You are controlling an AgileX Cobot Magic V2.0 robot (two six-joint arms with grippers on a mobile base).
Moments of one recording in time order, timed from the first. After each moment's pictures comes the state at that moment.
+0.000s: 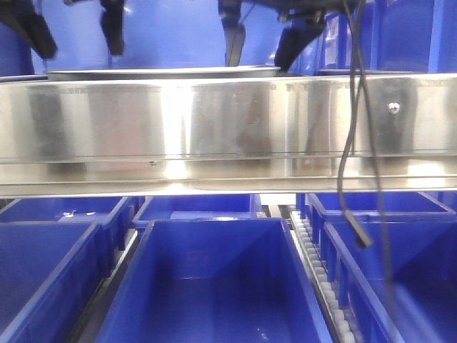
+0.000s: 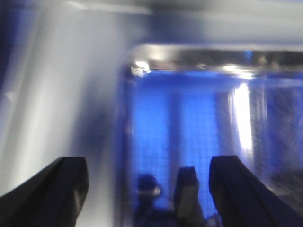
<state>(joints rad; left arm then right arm) -0.41 1.76 -1.65 0.27 1.03 -0.53 0.51 1.90 -1.77 -0.07 1.00 0.51</state>
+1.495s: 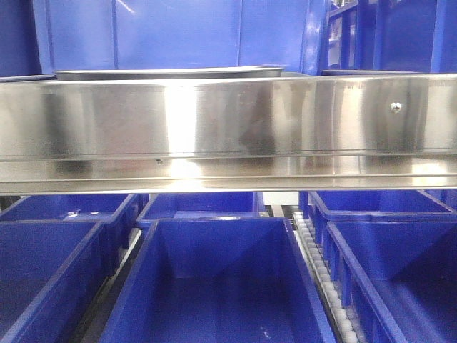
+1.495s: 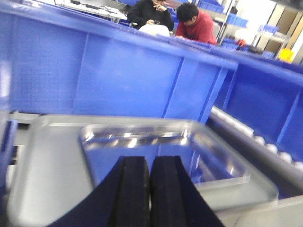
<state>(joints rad) -0.42 0.69 -0.53 0.23 0.03 -0.45 0.51 0.88 -0.76 -0.24 0.18 0.32</state>
